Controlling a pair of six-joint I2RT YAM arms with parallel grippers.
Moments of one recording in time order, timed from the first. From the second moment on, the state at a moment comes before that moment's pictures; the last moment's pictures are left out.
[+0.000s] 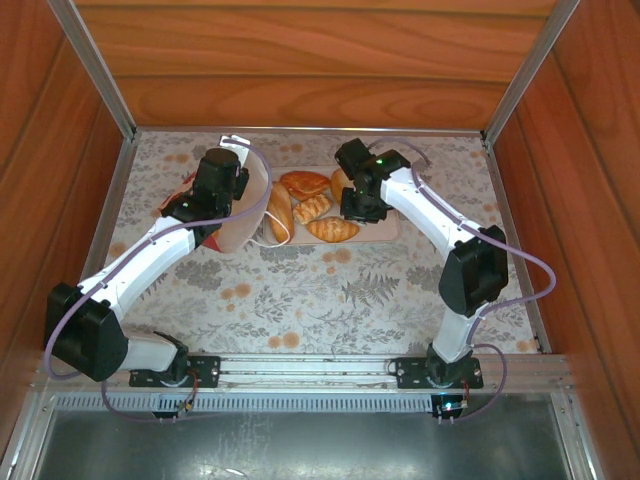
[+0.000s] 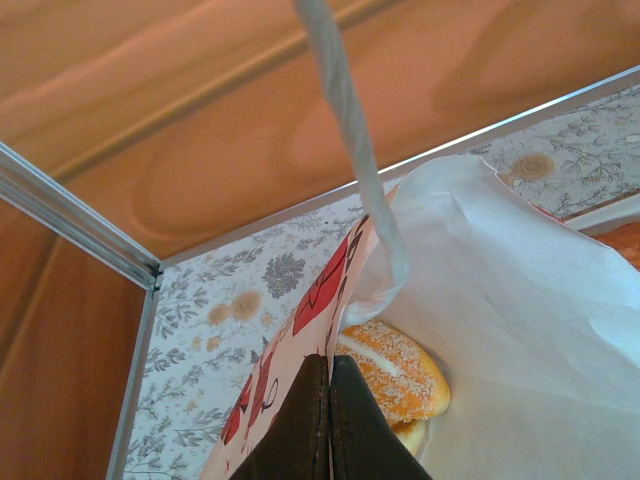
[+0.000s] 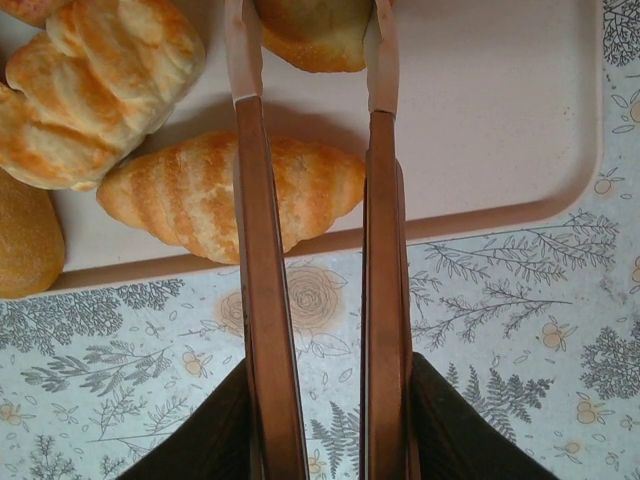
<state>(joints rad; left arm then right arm) -0.49 1.35 1.08 -0.18 -0.53 0.19 0.61 1.81 1.65 -1.18 0.09 0.63</state>
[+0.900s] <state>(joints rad) -0.49 1.35 1.08 -0.18 -0.53 0.19 0.64 1.71 1.63 -1.25 0.11 0.65</state>
